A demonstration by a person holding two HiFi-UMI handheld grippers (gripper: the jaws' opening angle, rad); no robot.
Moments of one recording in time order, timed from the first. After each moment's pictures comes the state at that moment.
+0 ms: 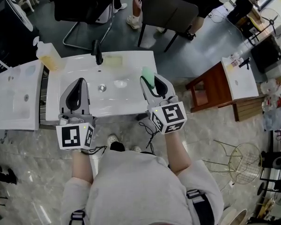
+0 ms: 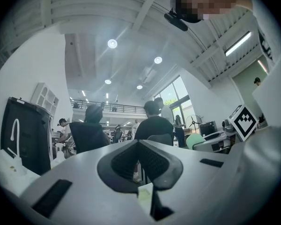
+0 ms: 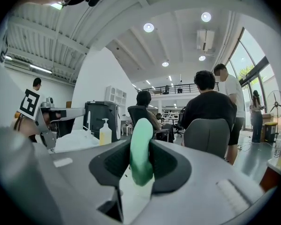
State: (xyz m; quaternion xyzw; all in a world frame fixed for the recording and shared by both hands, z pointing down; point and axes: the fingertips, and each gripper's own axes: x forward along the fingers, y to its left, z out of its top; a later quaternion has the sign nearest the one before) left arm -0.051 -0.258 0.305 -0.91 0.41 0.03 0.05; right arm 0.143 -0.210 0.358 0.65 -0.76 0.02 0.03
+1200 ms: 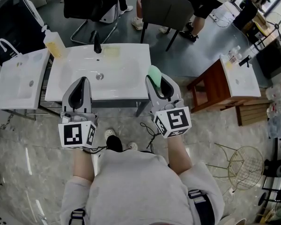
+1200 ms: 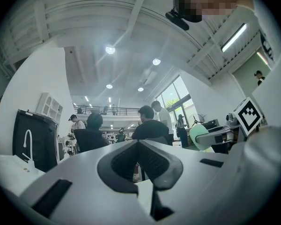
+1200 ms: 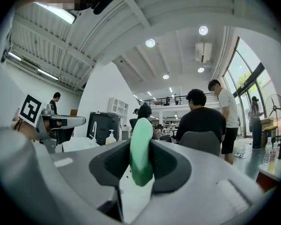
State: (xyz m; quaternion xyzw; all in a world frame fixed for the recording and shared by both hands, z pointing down) left arm -0.030 -0.129 0.289 -0.89 0.44 0.04 0.08; right arm 0.169 -0.081 0.320 0.64 -0.76 -0.04 -0.02
